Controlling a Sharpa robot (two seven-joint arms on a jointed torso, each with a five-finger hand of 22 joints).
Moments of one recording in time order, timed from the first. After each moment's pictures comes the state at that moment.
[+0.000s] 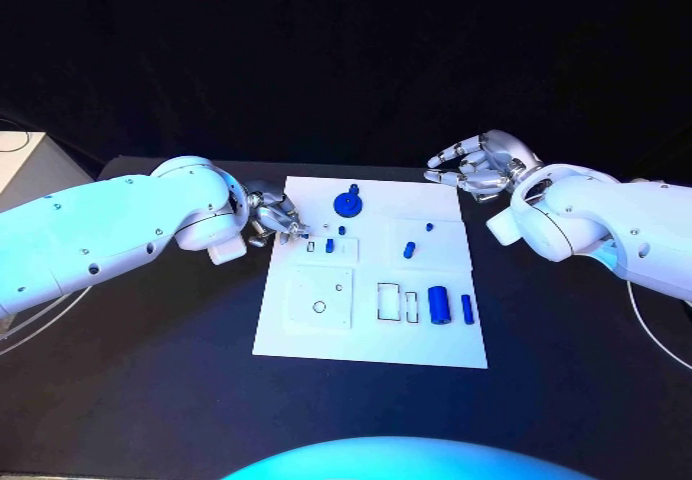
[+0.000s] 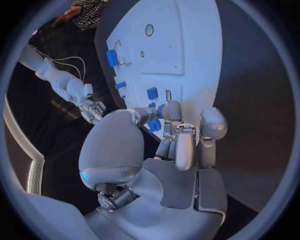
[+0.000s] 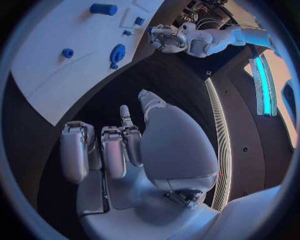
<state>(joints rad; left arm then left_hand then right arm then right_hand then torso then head) 1.35 -0.75 -0.06 1.41 -0.91 0.11 -0.46 1.15 -0.15 0.73 0.26 0.27 0.78 0.06 0.87 0.90 1.04 -0.01 1.04 0.51 1.47 -0.05 1.51 1.31 0.12 1.26 0.05 1.28 1.02 1.37 -0.87 -0.15 1.45 -0.64 -0.45 0.09 1.37 -0.17 0.20 0.28 0.28 0.92 0.16 0.18 0.32 1.47 0.07 1.48 1.31 1.47 -0.01 1.54 1.31 0.02 1.47 0.10 1.42 1.31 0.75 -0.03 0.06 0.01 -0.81</state>
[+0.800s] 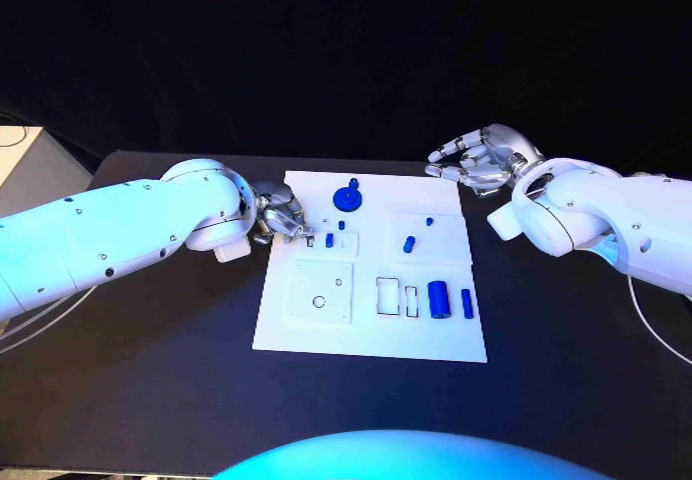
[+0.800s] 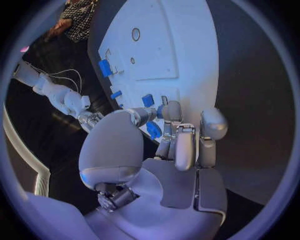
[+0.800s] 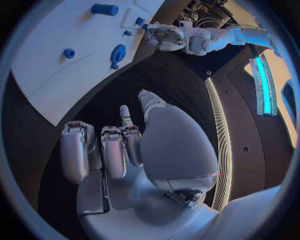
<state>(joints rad) 1.34 -0.72 -0.08 1.38 -1.02 0.12 -0.41 1.14 -0.16 0.73 0.26 0.26 0.78 0.07 0.87 0.89 1.04 0.00 1.04 0.50 1.46 -0.06 1.51 1.31 0.12 1.26 0.05 1.28 1.01 1.37 -0.87 -0.15 1.45 -0.64 -0.44 0.08 1.37 -0.17 0.20 0.28 0.28 0.92 0.16 0.18 0.32 1.47 0.07 1.48 1.31 1.47 -0.01 1.54 1.31 0.02 1.47 0.10 1.42 1.31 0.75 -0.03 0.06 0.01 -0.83</state>
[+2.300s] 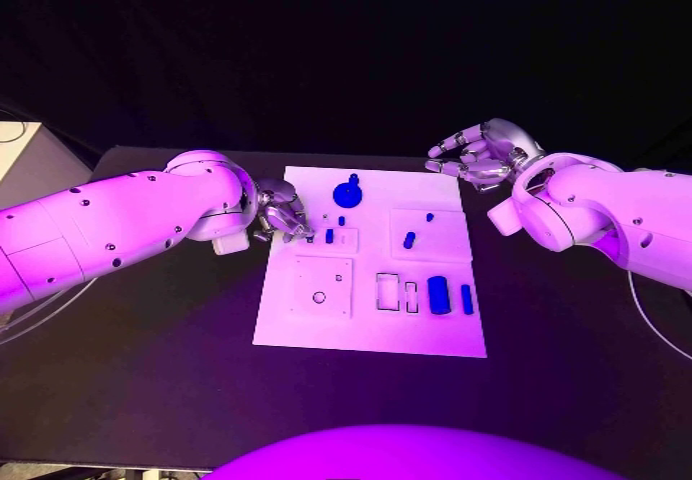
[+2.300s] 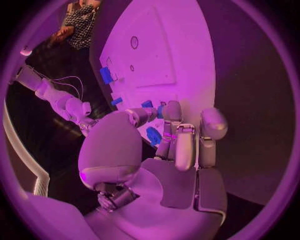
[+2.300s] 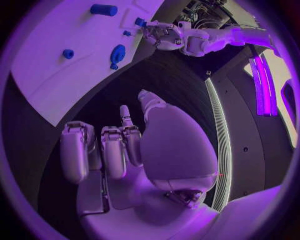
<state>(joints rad) 1.34 -0.69 -0.08 1.33 -1.04 0.22 -0.38 1.12 -0.17 0.77 0.21 0.25 0.79 0.06 0.87 0.88 1.04 0.00 1.04 0.50 1.46 -0.06 1.52 1.31 0.12 1.26 0.05 1.28 1.01 1.37 -0.87 -0.15 1.45 -0.64 -0.44 0.08 1.37 -0.17 0.20 0.28 0.28 0.92 0.16 0.18 0.32 1.47 0.07 1.48 1.31 1.47 -0.01 1.54 1.31 0.02 1.47 0.10 1.42 1.31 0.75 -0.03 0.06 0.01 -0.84</state>
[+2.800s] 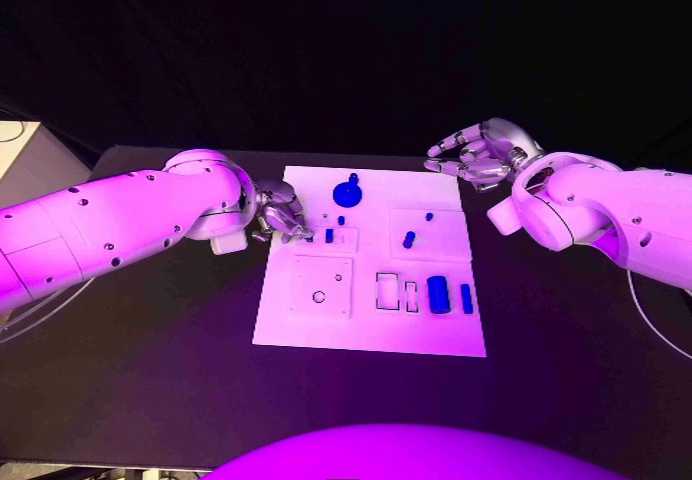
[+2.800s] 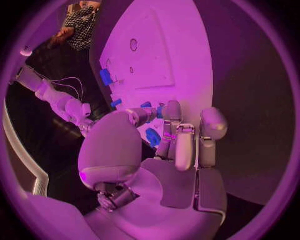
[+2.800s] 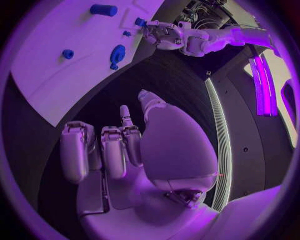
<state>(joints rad) 1.34 -0.70 -0.08 1.33 -1.04 0.24 -0.38 1.12 -0.17 0.77 0.21 0.25 0.79 0.06 0.87 0.88 1.04 0.00 1.04 0.50 1.46 -0.06 1.52 1.31 0.12 1.26 0.05 1.28 1.01 1.37 -0.86 -0.15 1.45 -0.64 -0.44 0.08 1.37 -0.17 0.20 0.28 0.28 0.92 0.16 0.18 0.32 1.47 0.07 1.48 1.31 1.47 -0.01 1.54 1.31 0.02 1.47 0.10 1.42 1.31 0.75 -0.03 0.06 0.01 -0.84</state>
